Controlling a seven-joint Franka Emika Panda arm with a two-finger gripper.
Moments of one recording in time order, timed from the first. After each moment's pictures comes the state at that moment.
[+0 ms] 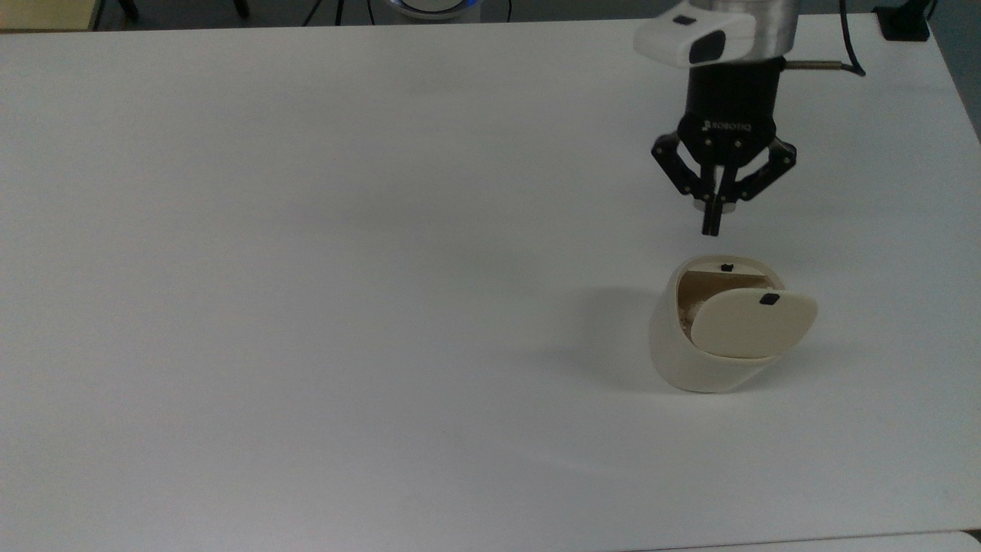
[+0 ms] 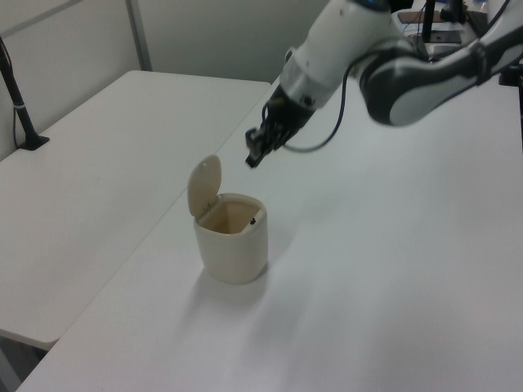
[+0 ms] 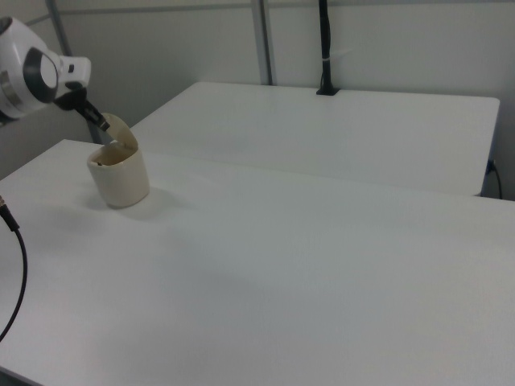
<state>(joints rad) 0.35 0.35 0.15 -1.53 -0.34 2.40 1.01</state>
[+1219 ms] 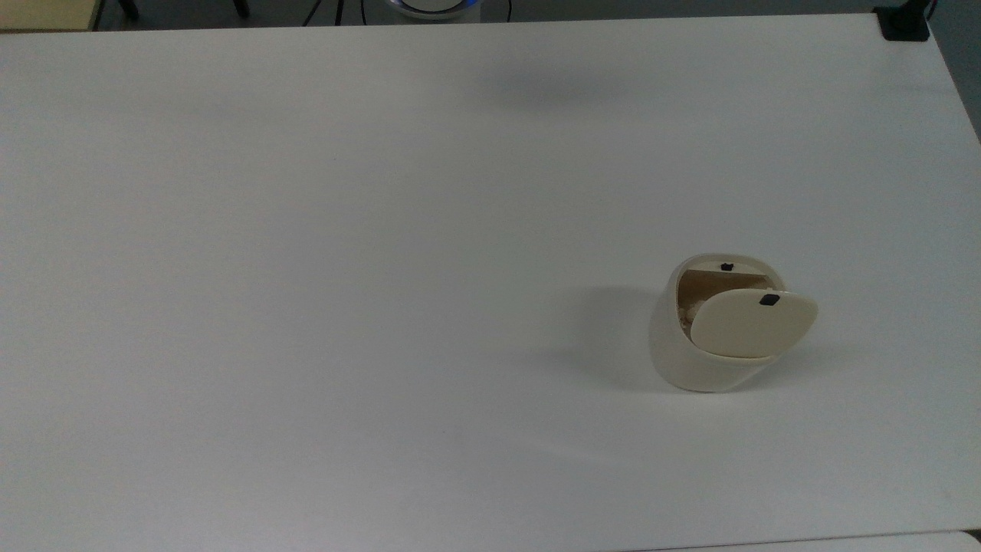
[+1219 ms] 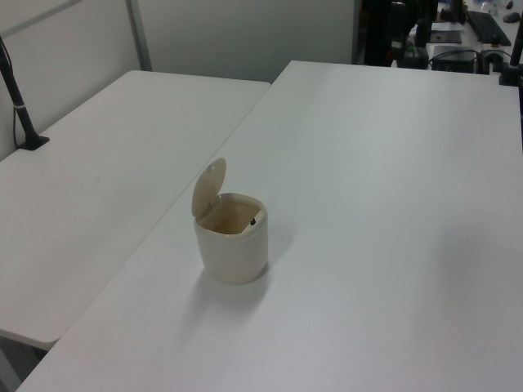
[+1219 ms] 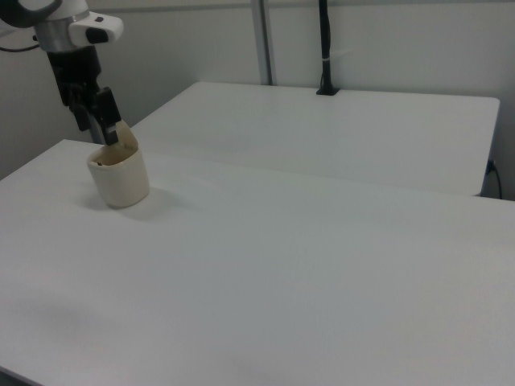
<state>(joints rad) -0.02 -0.13 0.15 -1.64 0.04 1.53 0.35</state>
